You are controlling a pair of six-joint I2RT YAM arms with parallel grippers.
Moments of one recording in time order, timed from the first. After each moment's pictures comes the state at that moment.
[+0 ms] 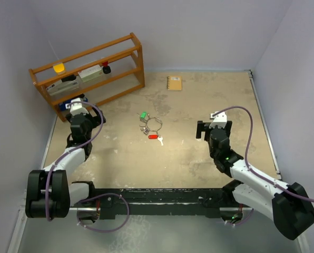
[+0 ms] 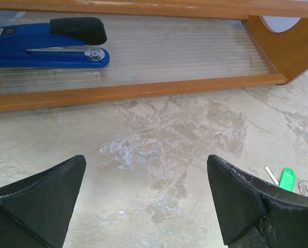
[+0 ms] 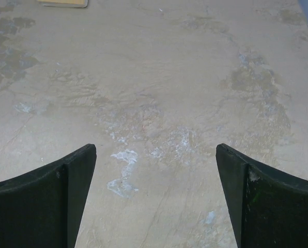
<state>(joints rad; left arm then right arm) 0.01 1.17 0.41 0.51 -0.16 -0.31 0.52 0.96 0.33 0.33 0.59 0.08</state>
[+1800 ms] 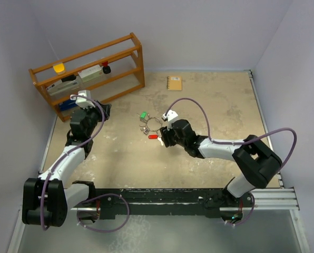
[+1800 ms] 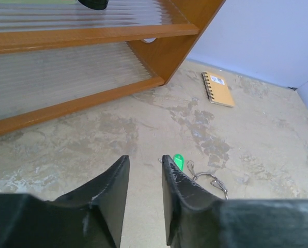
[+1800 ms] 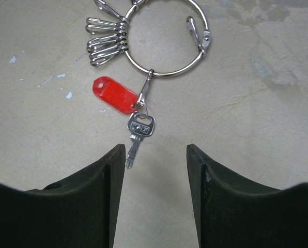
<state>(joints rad) -0.07 1.10 0.51 0.49 0.14 -0.42 0.77 1.53 0.67 0.29 0.11 0.12</state>
